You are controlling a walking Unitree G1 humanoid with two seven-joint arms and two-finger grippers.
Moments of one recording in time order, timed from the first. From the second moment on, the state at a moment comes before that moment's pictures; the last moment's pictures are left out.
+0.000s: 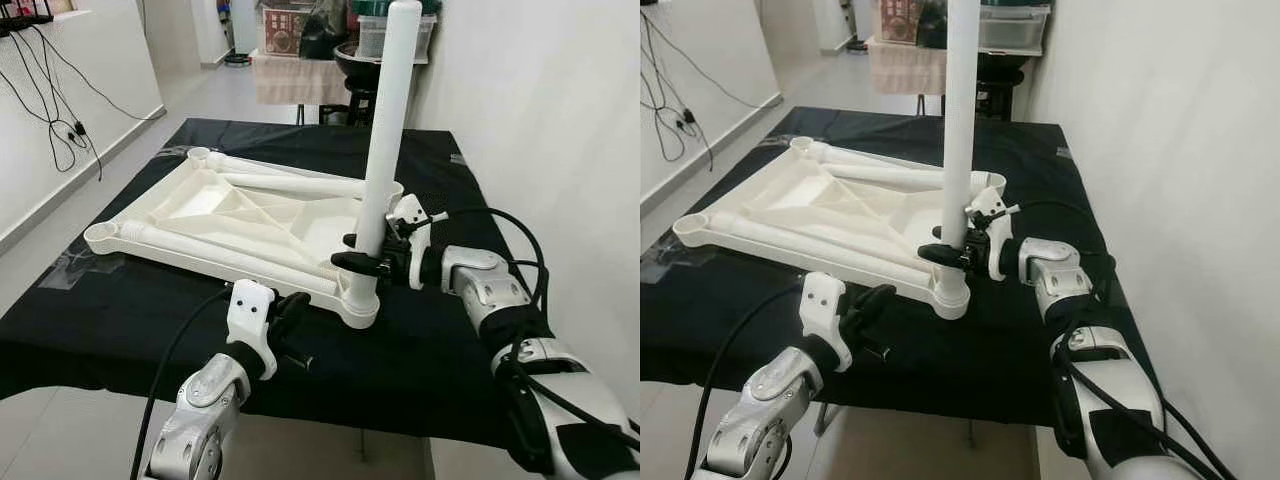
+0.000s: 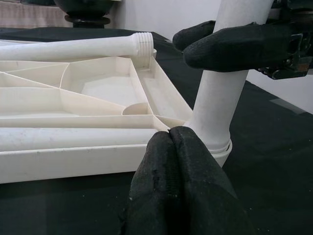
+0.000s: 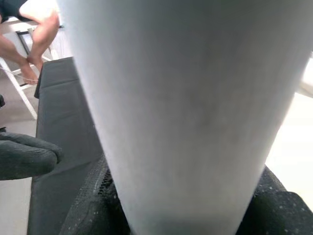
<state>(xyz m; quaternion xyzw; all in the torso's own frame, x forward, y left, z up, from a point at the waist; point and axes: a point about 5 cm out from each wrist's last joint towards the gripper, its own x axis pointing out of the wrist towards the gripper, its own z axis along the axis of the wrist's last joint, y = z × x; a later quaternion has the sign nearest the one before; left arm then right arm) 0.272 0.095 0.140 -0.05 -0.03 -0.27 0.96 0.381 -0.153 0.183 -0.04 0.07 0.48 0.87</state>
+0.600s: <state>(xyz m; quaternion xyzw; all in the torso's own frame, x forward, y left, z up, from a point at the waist) 0.271 0.099 0.135 -0.05 -0.02 -0.27 0.96 0.357 -0.147 0.150 -0.01 0.08 0.06 0.99</state>
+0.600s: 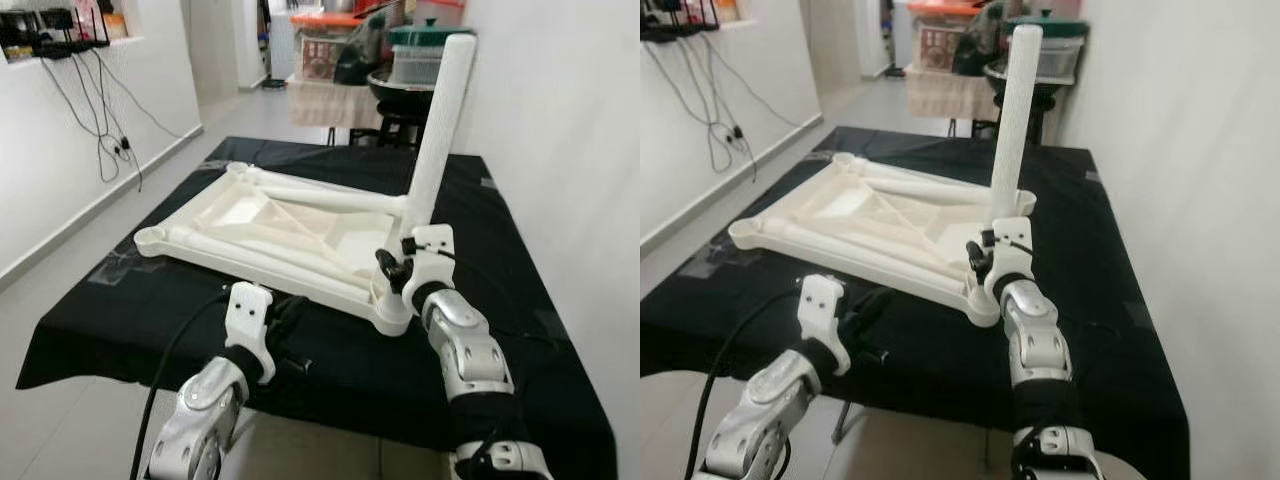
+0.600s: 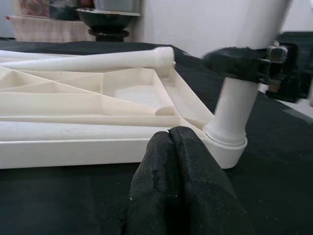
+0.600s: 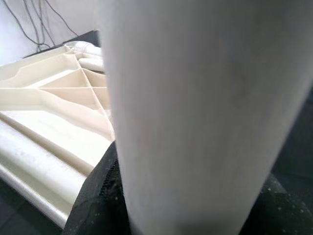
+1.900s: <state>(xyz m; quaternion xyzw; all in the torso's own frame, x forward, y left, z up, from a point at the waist) 0.274 0.097 0.135 -0.05 -0.03 -0.27 0.96 0.377 -0.162 0.179 -0.02 0.08 0.49 0.87</state>
